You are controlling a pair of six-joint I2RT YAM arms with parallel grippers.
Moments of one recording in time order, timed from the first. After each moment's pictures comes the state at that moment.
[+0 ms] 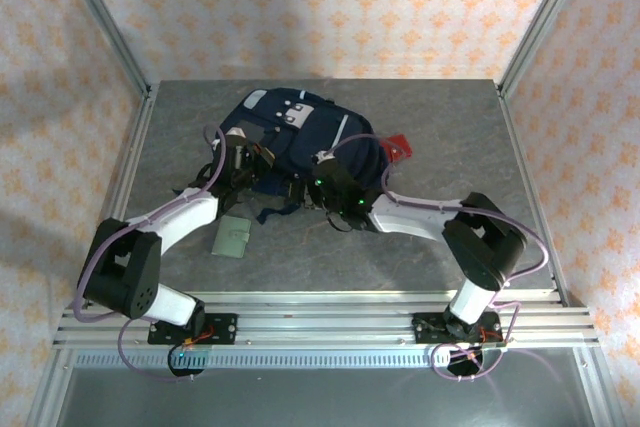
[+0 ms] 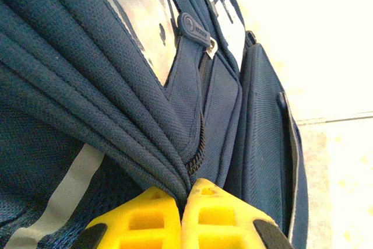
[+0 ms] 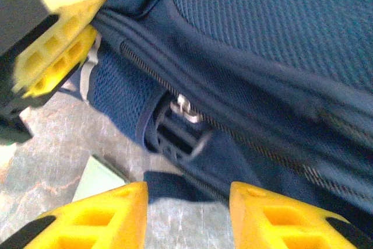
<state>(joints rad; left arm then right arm) -0.29 1.44 0.78 0.11 0.06 -0.99 0.86 1.72 1.02 0.09 0.01 0.77</state>
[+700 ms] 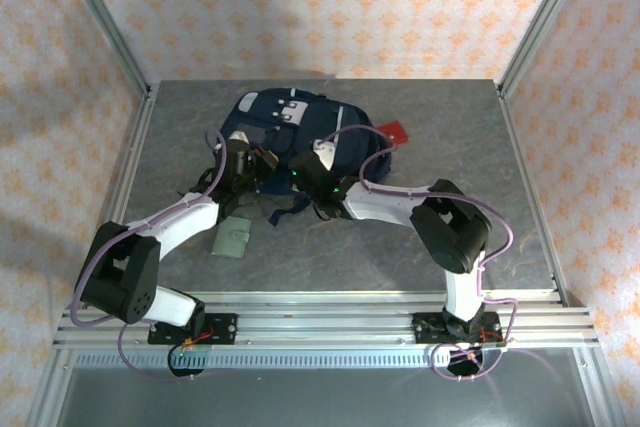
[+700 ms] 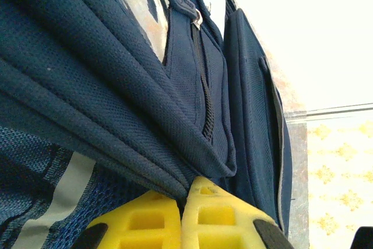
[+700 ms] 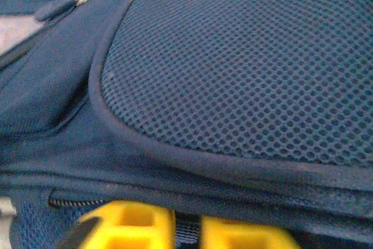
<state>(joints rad) -0.31 1.42 0.74 0.16 0.08 -1.04 0.88 1.91 1.25 -0.02 0.39 0.88</state>
